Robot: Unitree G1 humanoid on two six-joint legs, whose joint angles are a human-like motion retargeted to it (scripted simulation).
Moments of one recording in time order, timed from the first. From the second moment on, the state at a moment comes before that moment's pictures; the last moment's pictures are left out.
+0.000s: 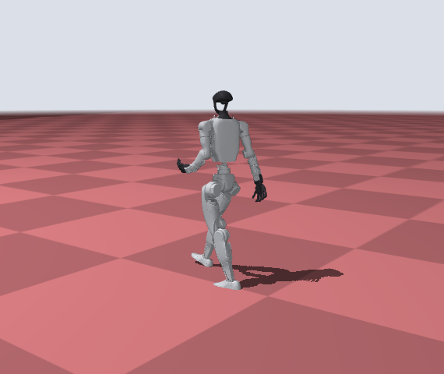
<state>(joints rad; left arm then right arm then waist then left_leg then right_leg) 0.06 -0.01 0.16 0.53 -0.62 -0.46 -0.50 0.26 -0.17 -0.31 1.70 -0.79 -0.05 0.14 -0.34 -0.02 0.00 0.16 -0.07 0.10 0.08 -0.26 0.09 -0.51 -0.11 0.02 0.01 0.12 0.14</state>
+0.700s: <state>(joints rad) 0.17 -0.09 0.22 0.58 -0.55 -0.45 -0.57 -0.29 -0.26 -0.18 1.32 -0.68 -0.21 0.08 -0.15 -0.04 -0.02 -0.40 -0.11 0.35 0.08 -0.04 0.14 0.13 0.13 -0.12 0.11 -0.09 -0.16</state>
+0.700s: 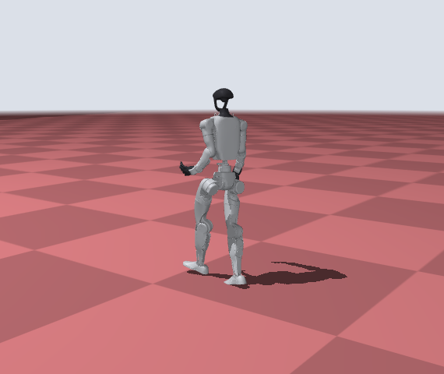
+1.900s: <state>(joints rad) 0.16 -0.14 0.17 0.58 -0.54 -0.44 -0.57 -0.26 -0.50 -0.34 1.40 -0.74 -0.09 0.02 -0.21 0.02 -0.03 -0.36 -0.13 0.59 0.08 -0.16 0.10 0.03 0.01 -0.43 0.02 -0.12 0.00</state>
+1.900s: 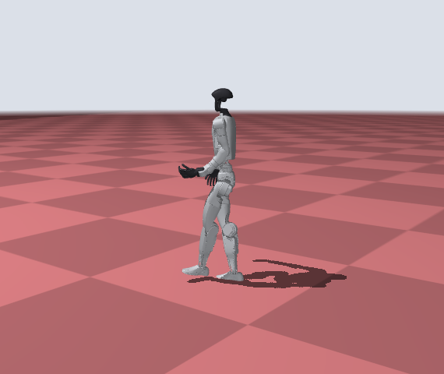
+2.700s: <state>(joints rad) 0.11 -0.10 0.11 0.64 -0.59 -0.41 -0.53 0.18 -0.19 -0.34 1.65 -0.80 -0.02 0.05 -0.26 0.01 0.01 0.16 -0.25 -0.25 0.26 -0.23 0.21 -0.33 0.07 0.16 0.03 0.10 0.26</state>
